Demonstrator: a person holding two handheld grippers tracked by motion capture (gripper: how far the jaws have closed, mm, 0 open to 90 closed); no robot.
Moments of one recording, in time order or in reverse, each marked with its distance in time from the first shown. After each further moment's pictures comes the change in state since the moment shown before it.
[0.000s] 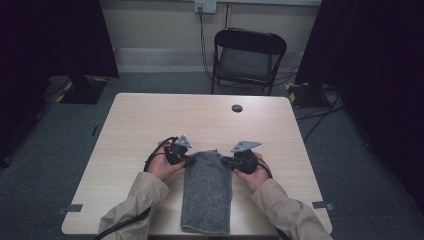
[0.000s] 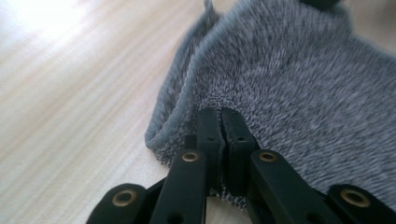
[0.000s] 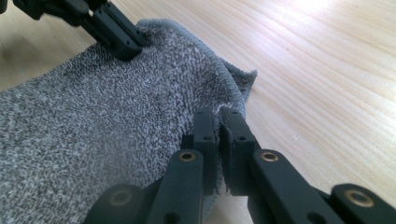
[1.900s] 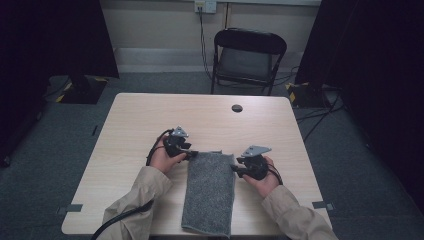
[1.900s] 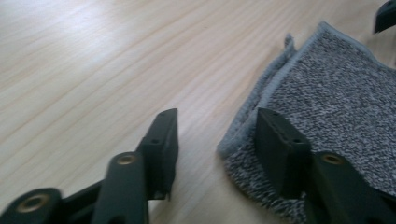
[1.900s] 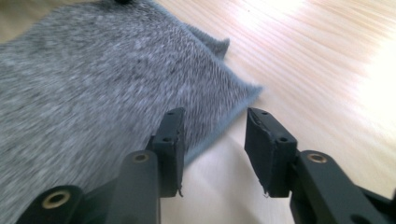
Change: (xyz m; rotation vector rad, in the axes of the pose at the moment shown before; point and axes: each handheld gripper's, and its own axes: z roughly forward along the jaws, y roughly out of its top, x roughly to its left) left arm 0.028 0.002 0.009 -0.069 0.105 -0.087; right arm -0.009 -0.022 -0.016 0.047 -0.093 0.018
